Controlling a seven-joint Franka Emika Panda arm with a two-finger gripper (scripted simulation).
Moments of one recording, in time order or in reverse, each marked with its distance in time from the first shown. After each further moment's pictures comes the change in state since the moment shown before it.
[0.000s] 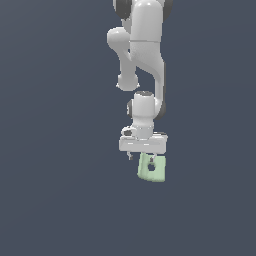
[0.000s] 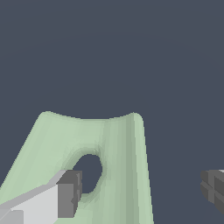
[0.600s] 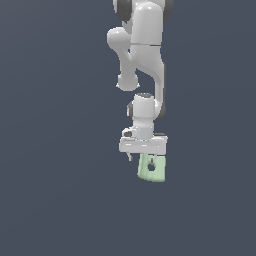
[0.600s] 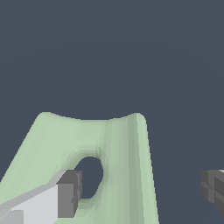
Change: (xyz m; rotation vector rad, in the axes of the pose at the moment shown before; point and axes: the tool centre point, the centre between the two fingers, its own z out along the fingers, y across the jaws) arm -0.001 -0.001 0.006 0.003 0.018 0.004
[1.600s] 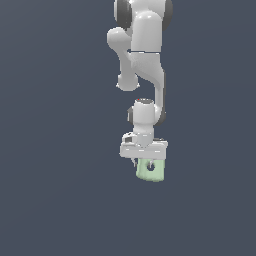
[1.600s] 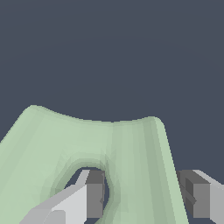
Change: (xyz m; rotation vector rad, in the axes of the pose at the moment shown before) arm 0.002 -0.003 0.023 0.004 0.006 0.000
